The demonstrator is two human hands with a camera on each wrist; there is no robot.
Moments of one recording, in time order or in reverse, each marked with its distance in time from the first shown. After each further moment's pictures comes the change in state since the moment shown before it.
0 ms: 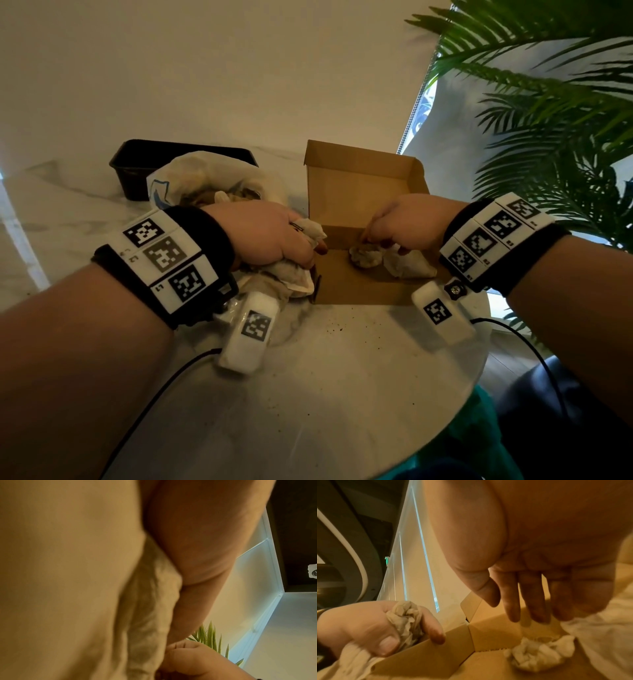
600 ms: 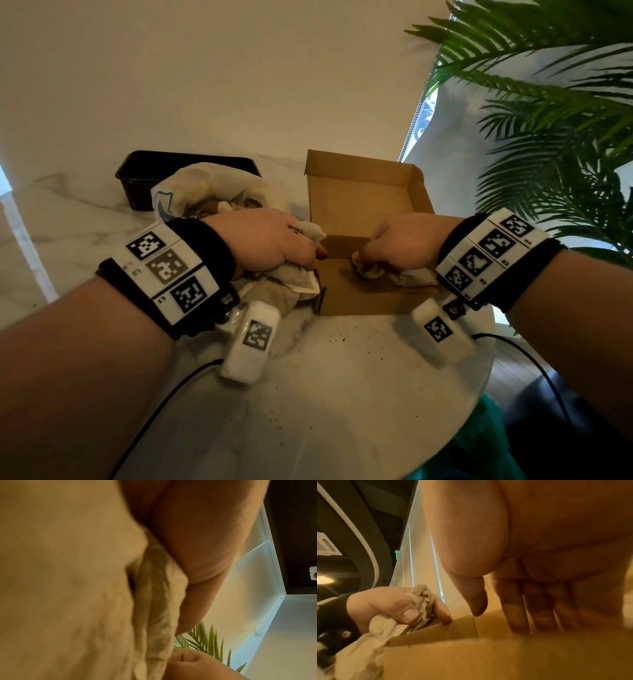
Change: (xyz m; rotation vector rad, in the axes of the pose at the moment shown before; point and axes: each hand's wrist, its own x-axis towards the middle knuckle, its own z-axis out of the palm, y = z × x) left_hand -0.001 0.000 -0.004 -0.019 0.054 0.008; right_hand -0.013 -0.013 0.006 -0.228 -0.096 0.002
